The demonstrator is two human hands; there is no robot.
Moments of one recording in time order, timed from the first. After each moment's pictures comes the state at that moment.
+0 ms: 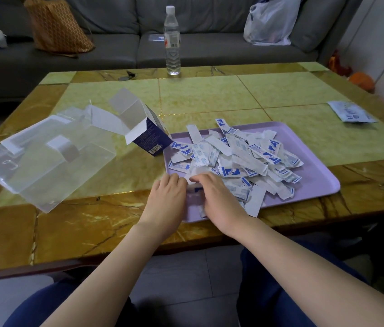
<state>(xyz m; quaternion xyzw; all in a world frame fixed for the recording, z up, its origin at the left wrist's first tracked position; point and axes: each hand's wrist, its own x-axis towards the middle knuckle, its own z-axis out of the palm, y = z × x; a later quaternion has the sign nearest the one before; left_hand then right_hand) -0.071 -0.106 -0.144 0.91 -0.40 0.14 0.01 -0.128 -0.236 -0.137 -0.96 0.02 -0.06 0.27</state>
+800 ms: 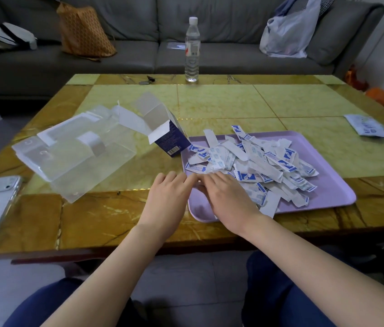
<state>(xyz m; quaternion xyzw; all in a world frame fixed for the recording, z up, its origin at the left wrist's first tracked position) -0.076 -0.075 -0.126 0.90 -0.37 0.20 0.07 -0.122 -0.223 -0.123 -0.98 -0.11 -0.15 0.05</state>
